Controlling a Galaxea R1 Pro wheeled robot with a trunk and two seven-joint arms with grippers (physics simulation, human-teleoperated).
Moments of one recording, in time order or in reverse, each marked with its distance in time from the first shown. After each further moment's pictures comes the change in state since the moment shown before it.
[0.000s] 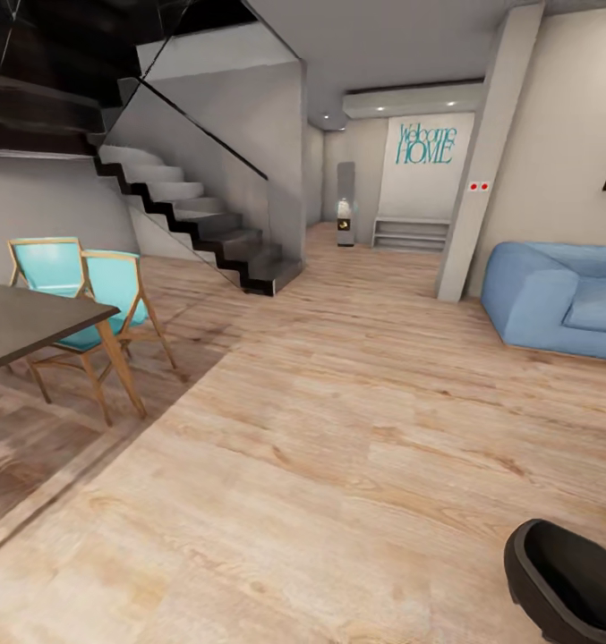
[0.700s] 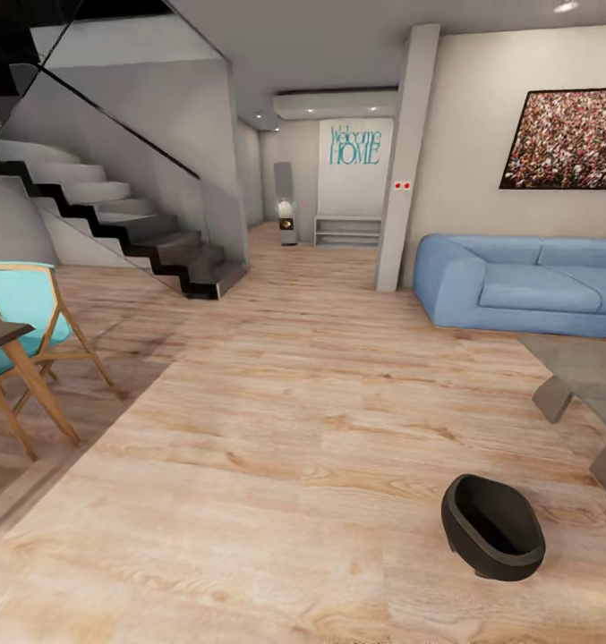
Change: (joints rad) left arm 0.000 0.000 0.001 0.000 0.000 0.000 0.001; right arm 0.000 0.000 0.000 0.000 0.000 0.000 0.000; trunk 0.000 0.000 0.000
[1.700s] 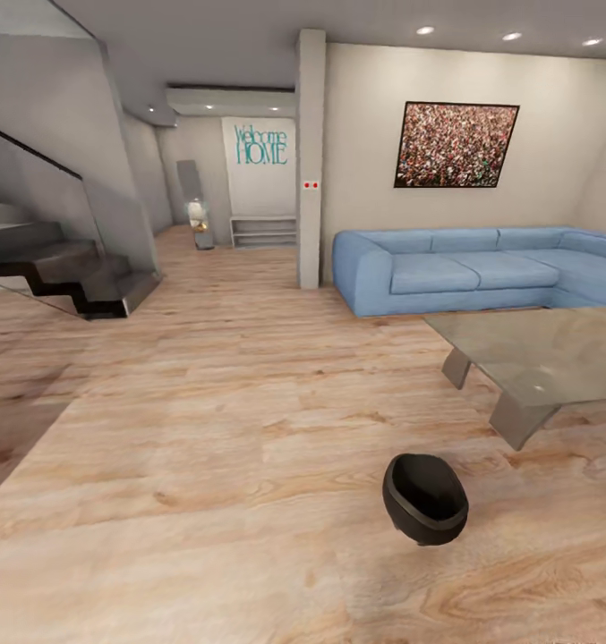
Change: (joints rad) left arm 0.000 0.000 -0.001 0.000 -0.001 -0.001 -0.002; right arm 0.000 0.000 0.000 0.001 0.000 0.000 0.000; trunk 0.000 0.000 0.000
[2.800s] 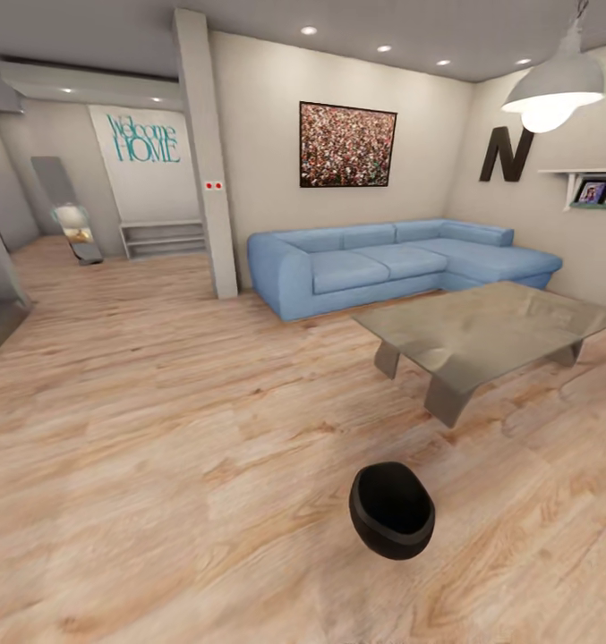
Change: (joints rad) left arm 0.000 0.001 0.002 0.000 0.001 0.002 0.001; right arm 0.000 0.002 0.000 0.000 0.002 -0.002 -0.001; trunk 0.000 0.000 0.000
